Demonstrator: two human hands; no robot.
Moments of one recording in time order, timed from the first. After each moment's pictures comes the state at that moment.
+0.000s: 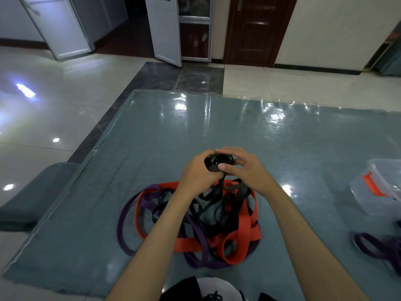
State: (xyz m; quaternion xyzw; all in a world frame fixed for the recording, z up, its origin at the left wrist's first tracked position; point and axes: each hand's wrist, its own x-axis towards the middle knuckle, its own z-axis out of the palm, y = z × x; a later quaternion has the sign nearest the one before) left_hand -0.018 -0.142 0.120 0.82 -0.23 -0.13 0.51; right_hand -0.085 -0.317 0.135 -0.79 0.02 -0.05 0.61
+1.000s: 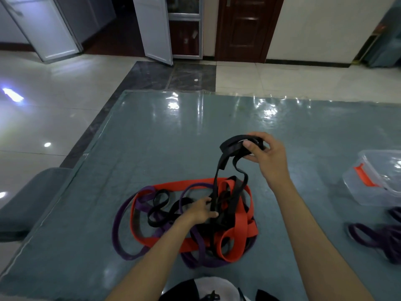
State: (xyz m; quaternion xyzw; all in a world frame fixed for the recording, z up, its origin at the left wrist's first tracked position) left_hand -0.041 -0.148 -0.016 0.82 -0.15 -0.44 0.35; right_hand -0.093 -0.357 0.139 -0.69 0.15 -0.26 0.65
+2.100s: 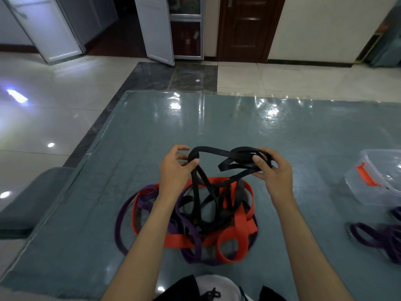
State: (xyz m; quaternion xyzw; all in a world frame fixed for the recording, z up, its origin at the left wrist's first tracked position) left_hand -0.003 -0.117 0.101 0.80 -0.09 -0.05 0.59; right_hand -0.129 -0.357 0.101 -0.68 0.22 -0.27 0.65
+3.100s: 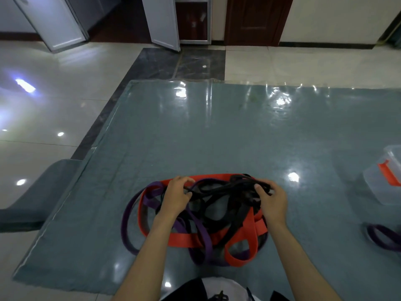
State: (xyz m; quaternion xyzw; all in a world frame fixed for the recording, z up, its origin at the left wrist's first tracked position) left_hand 0.011 -0.084 -0.010 0.91 -0.18 -0.14 0.35; right_hand -0.131 -0.339 -0.008 -0.71 0.39 -0.23 0.53
